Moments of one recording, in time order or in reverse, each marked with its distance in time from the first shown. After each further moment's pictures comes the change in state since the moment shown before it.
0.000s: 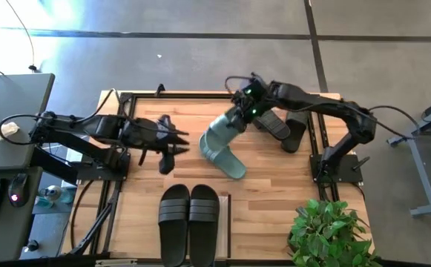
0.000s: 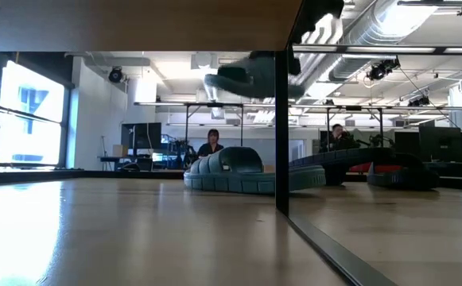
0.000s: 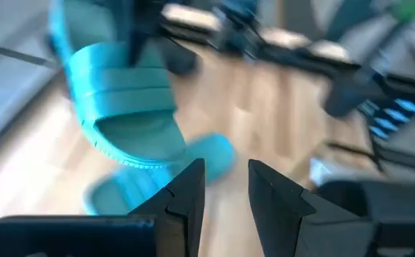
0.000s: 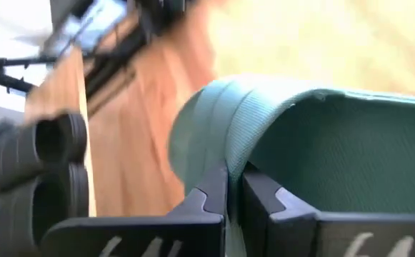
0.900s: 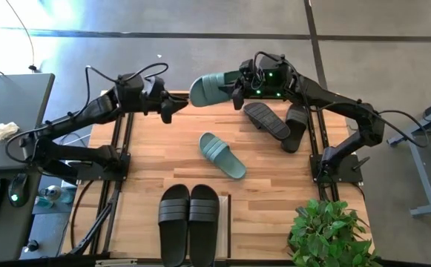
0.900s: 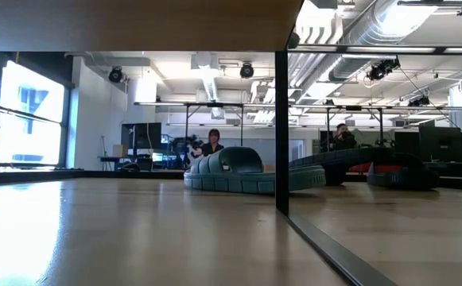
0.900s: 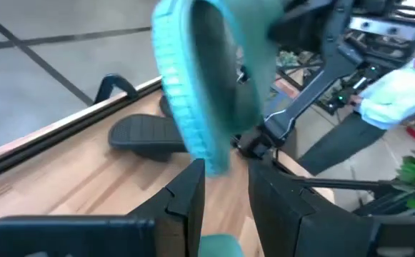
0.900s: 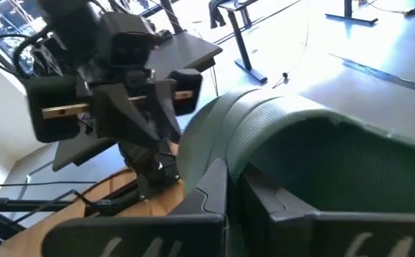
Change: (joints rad) left arm 0.654 -0.081 -0.187 0.389 0.500 -0.178; right arm 0.003 -0.072 0.093 0.339 0.261 -0.012
